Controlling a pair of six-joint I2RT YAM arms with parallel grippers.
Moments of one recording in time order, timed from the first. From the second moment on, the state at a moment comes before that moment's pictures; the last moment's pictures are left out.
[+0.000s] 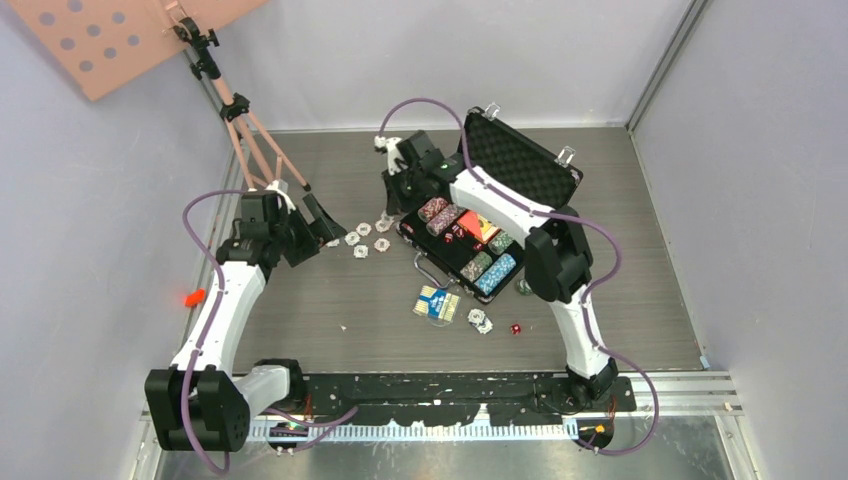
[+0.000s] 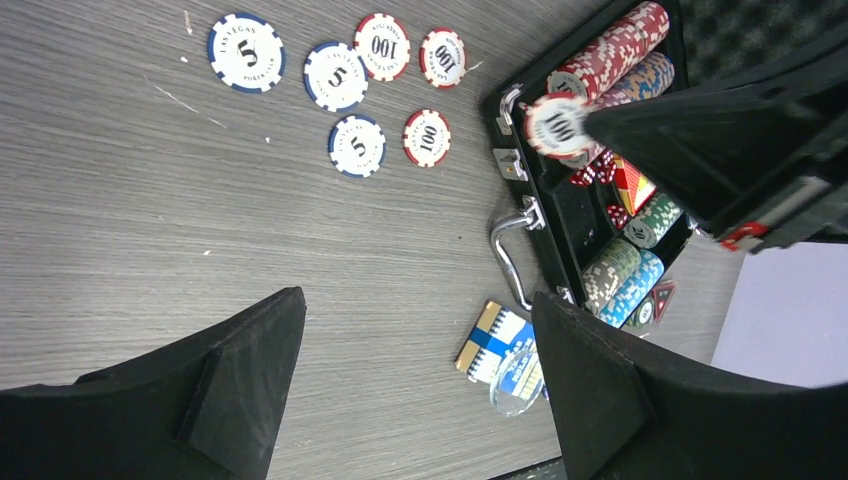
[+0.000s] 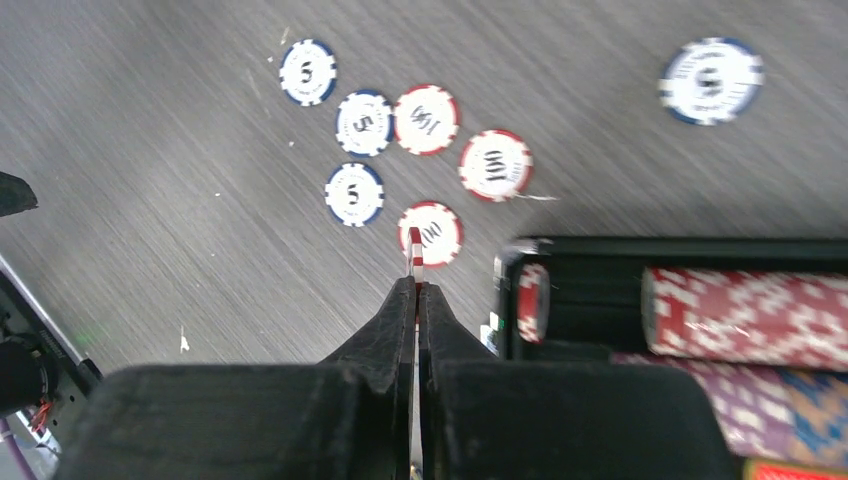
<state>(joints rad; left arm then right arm) -0.02 1.09 0.87 -0.53 0.30 -0.60 0.73 2.21 1.99 -0.59 -0.27 0.16</state>
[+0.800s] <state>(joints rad) -0.02 1.09 0.87 -0.54 0.32 -0.57 0.70 2.17 1.91 -0.62 0.02 0.05</state>
